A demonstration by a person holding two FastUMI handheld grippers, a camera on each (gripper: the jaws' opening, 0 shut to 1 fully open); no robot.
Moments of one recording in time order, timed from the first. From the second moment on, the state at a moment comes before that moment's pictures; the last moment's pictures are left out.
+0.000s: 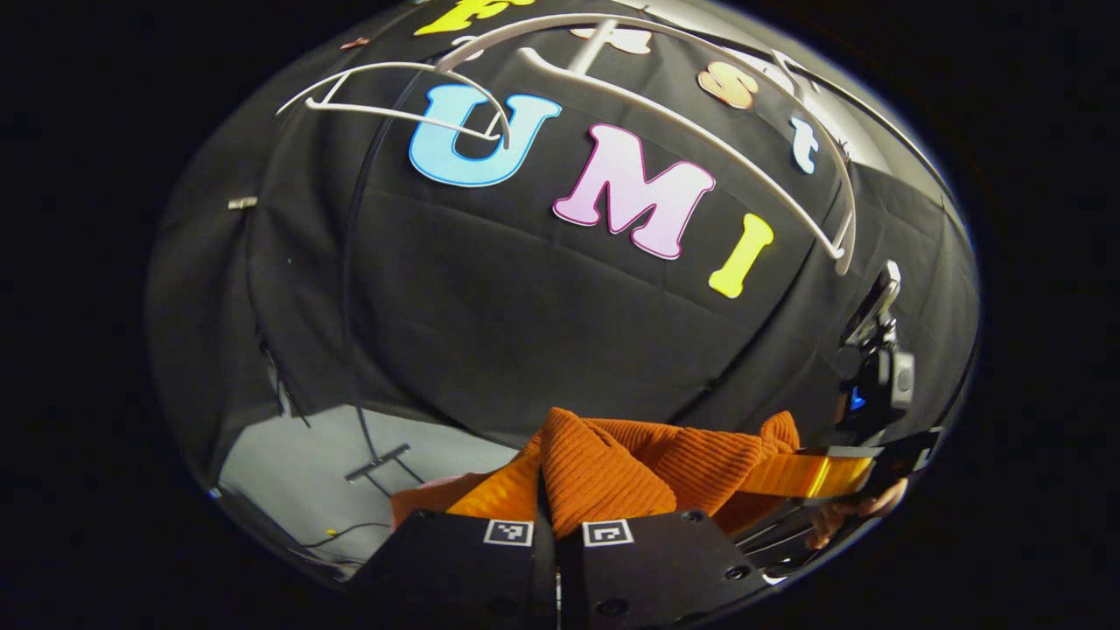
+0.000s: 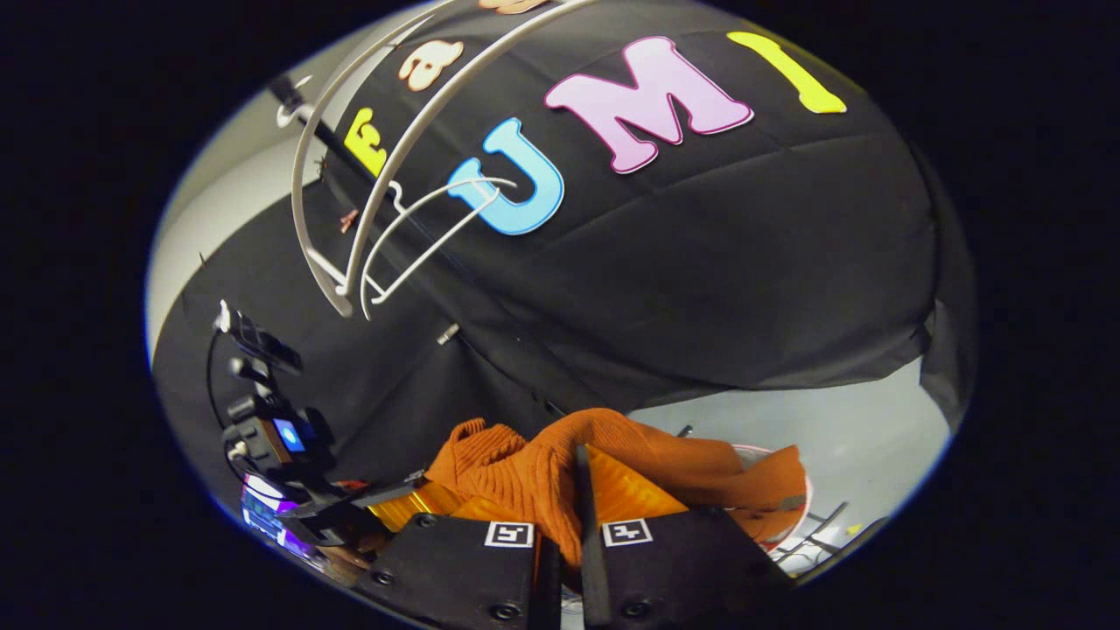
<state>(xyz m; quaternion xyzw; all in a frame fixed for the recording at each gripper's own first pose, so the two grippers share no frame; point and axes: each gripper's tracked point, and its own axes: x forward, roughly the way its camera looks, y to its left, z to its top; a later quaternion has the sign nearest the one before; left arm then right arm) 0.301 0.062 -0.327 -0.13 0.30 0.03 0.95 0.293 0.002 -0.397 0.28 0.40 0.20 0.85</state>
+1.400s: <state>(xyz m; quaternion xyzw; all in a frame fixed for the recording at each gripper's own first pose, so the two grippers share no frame) 0.266 0.085 -0.397 -0.04 0.41 0.09 0.91 0.261 -0.033 -0.471 0.10 0.50 0.15 0.85</state>
